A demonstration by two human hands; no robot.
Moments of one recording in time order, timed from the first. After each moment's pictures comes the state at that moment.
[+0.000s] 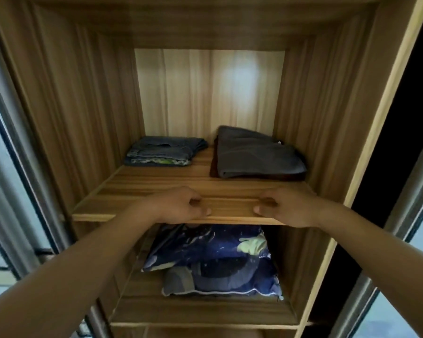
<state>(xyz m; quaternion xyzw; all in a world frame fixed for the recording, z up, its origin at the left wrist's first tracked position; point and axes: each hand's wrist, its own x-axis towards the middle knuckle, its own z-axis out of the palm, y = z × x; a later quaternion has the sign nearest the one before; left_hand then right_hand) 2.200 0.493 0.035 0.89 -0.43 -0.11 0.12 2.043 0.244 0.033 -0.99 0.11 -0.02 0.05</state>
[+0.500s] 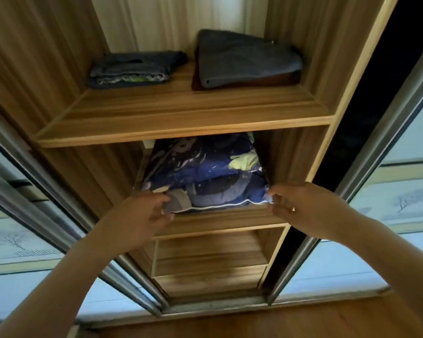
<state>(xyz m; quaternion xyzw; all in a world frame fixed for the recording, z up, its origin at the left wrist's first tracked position) 2.127 0.601 -0.111 0.88 -0.42 -0.10 0.21 1.917 0.302 -0.102 -0.98 0.14 -0.06 0.11</state>
